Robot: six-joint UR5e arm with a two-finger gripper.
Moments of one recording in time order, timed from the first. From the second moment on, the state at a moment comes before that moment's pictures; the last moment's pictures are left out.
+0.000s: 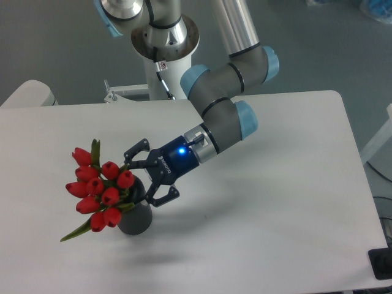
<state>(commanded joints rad) 2.56 -1.97 -1.89 -0.92 0.15 1.44</state>
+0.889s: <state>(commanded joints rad) 2.70 -2.04 -1.79 -0.93 0.16 1.39</state>
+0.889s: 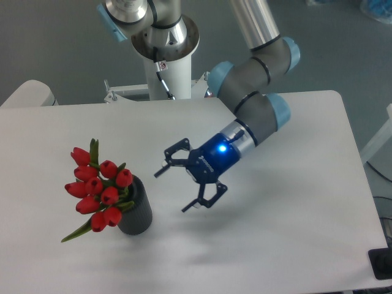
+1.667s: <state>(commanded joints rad) 2.77 -2.08 -1.58 -0.94 0.73 1.35</state>
